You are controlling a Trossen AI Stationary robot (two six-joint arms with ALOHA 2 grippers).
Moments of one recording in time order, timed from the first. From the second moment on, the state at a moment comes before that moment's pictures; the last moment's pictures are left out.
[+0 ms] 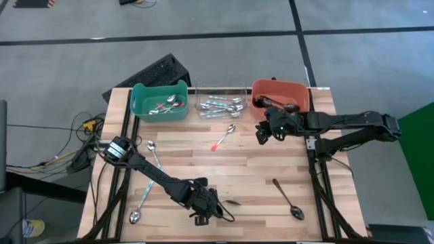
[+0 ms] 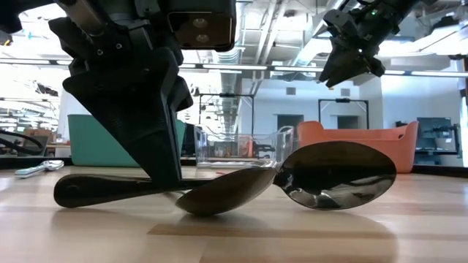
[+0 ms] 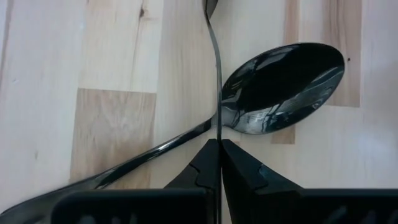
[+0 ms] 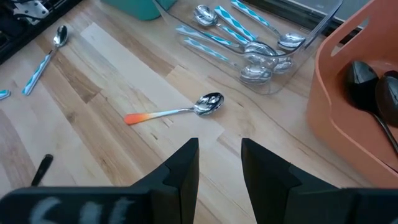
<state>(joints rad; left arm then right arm) -0.52 2.04 1.37 -0.51 -0.14 -0.58 -0.07 1.07 0.86 -0.58 0.36 0.67</state>
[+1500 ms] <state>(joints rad) -0.47 2.10 1.34 -0.49 0.00 -0.65 -0.07 1.07 0.86 -0.60 0.36 0.67</state>
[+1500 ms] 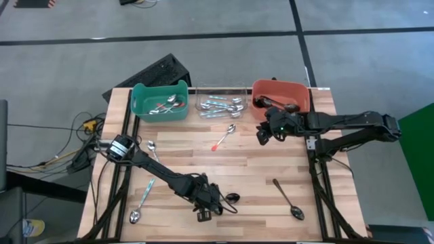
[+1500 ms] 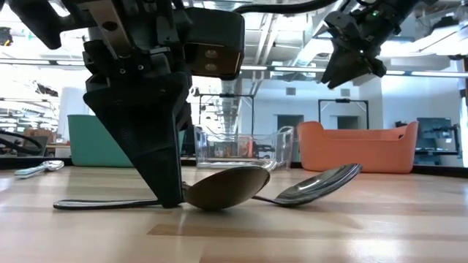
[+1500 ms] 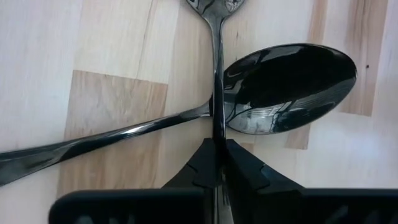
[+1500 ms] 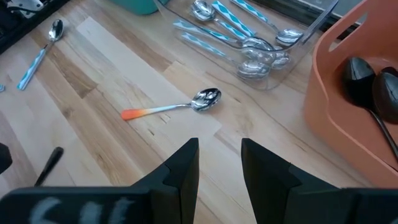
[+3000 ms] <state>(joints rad) -0.42 2.03 1.49 -0.57 -0.17 -0.60 0.28 0.87 0.86 -0.58 -0.11 0.82</state>
